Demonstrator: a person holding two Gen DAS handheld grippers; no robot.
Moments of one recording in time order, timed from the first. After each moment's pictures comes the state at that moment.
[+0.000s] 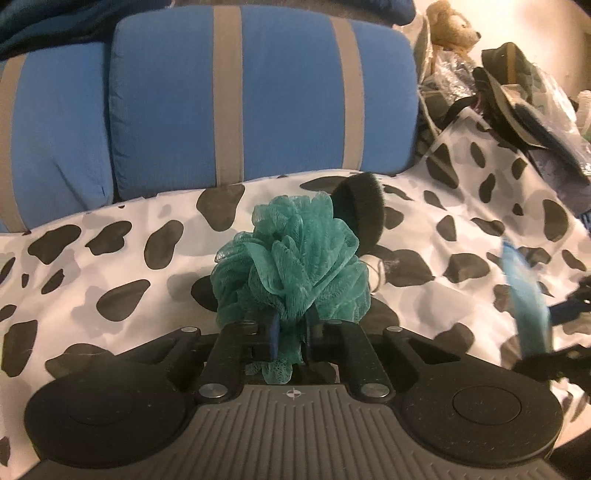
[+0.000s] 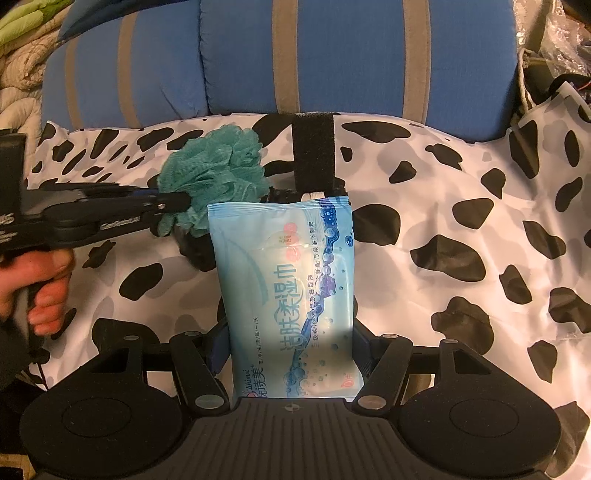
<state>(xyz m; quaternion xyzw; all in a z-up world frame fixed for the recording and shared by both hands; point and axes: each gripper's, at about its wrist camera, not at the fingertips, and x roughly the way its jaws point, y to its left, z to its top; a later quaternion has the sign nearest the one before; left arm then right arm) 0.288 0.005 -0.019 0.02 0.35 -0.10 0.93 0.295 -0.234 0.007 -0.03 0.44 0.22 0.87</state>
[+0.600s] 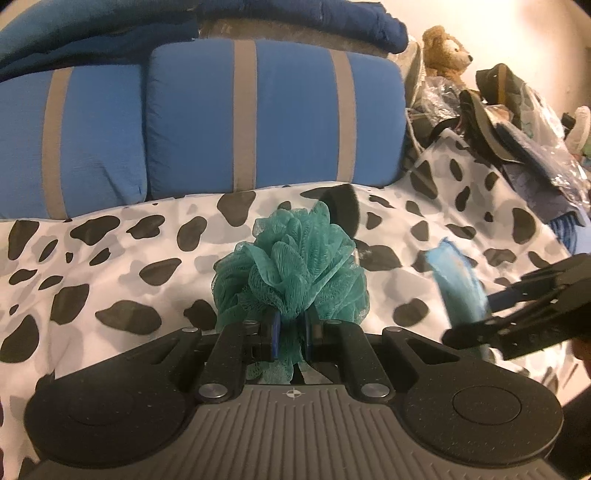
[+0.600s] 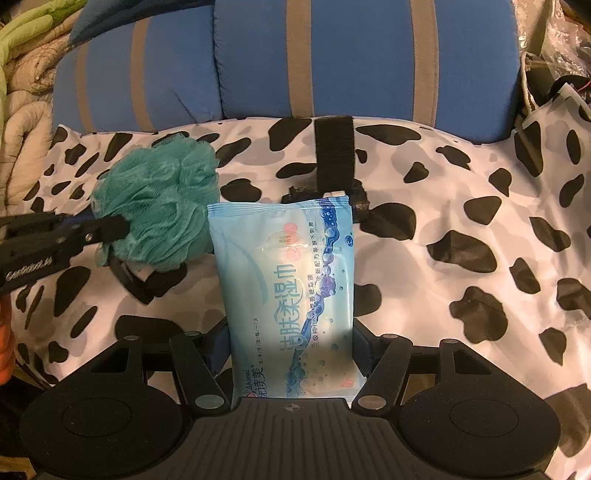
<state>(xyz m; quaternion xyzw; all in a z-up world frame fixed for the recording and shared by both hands) 0.198 0.009 0.022 0.00 0.33 -0.08 0.94 0.268 -0.221 0.015 -0.02 0.43 0.23 0.87</state>
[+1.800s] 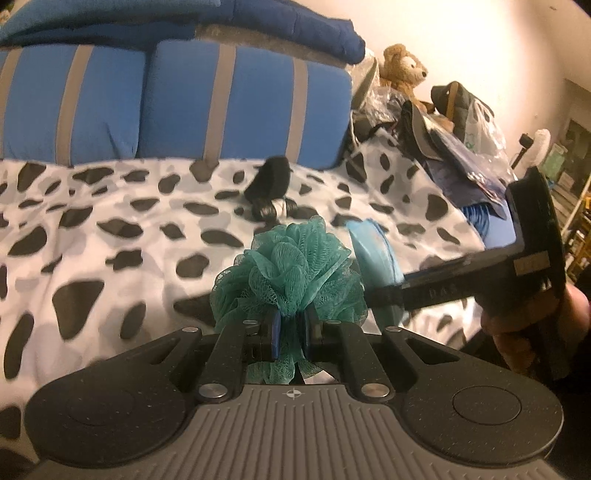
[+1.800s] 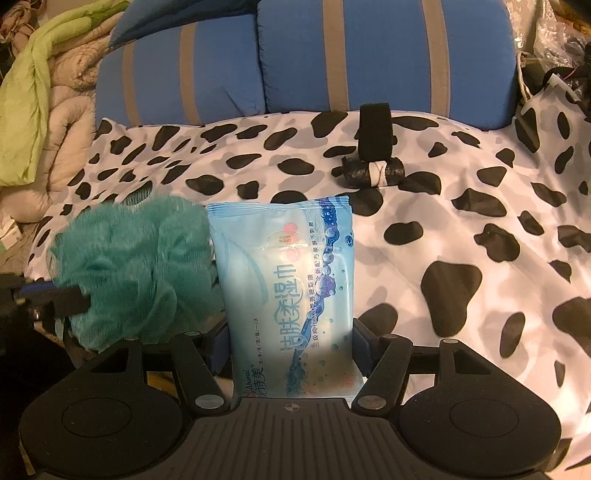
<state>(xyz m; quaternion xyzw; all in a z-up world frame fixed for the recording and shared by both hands) 0.038 0.003 0.046 -0.07 0.35 -0.14 0.93 0.148 -0.215 0.029 0.00 0.42 0.25 0.87</state>
